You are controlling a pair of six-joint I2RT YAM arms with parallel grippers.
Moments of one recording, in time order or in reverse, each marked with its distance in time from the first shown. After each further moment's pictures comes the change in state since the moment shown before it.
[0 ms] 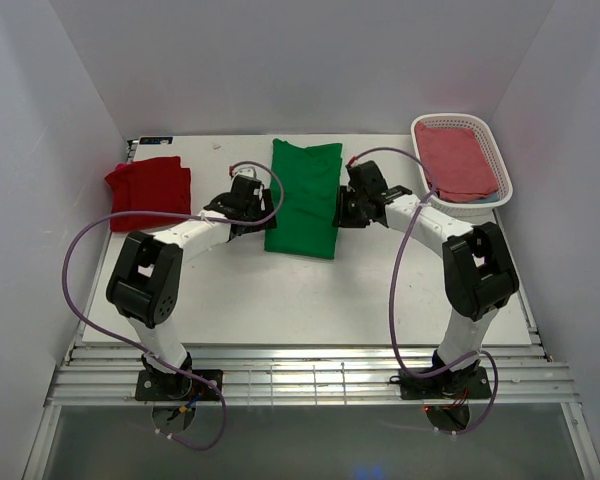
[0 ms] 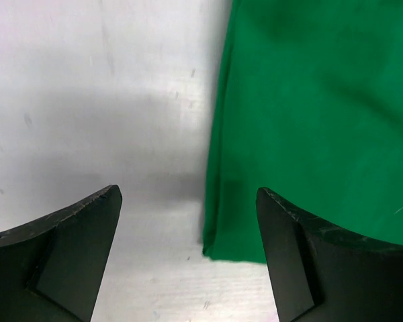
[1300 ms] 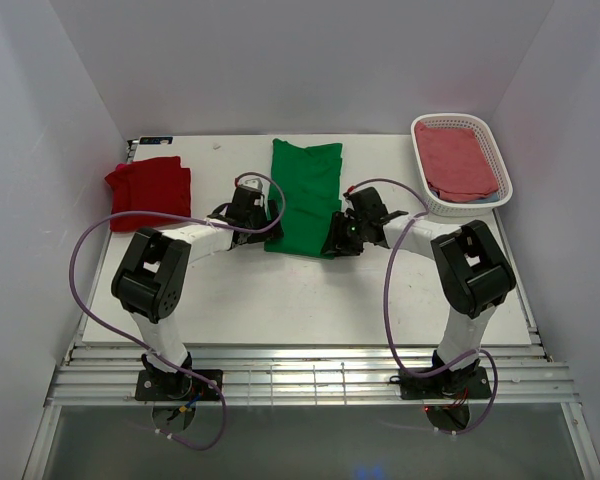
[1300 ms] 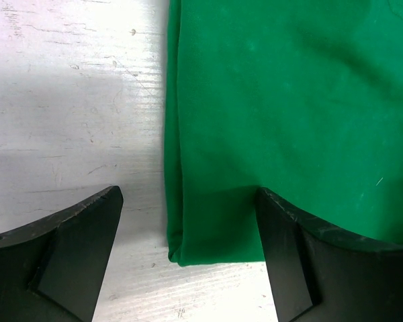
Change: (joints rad) left arm 0.000 0.046 -0.135 0.140 0.199 -0.045; right arm 0.000 0.019 -0.296 0.226 -0.277 0.140
